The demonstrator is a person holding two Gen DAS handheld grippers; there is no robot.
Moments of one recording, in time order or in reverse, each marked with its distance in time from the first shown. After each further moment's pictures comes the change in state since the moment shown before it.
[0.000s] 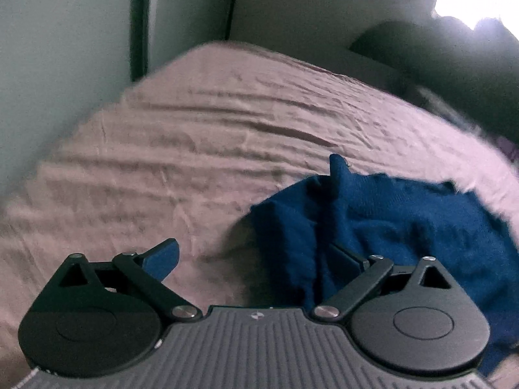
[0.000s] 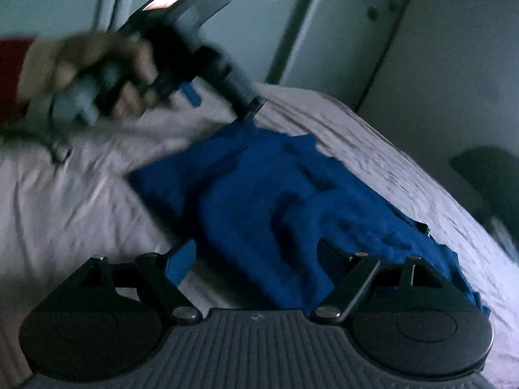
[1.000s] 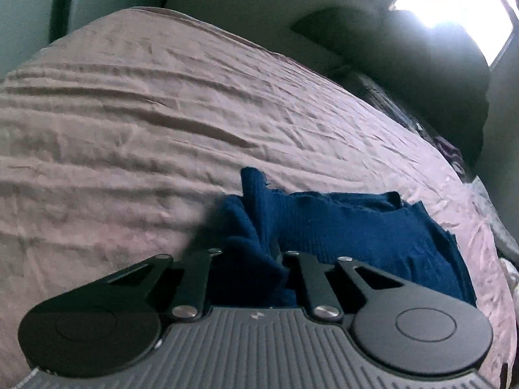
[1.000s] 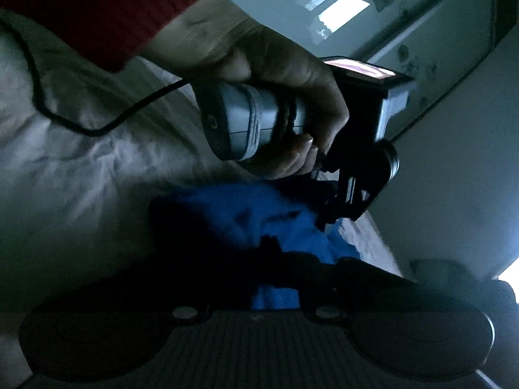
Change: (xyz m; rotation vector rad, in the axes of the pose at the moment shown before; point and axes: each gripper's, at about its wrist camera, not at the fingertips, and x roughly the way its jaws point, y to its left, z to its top) left arm 0.072 -0.041 0.032 0.011 0.082 -0.256; right arm 0.056 0.080 0.022 -0.369 -0.120 -0.169
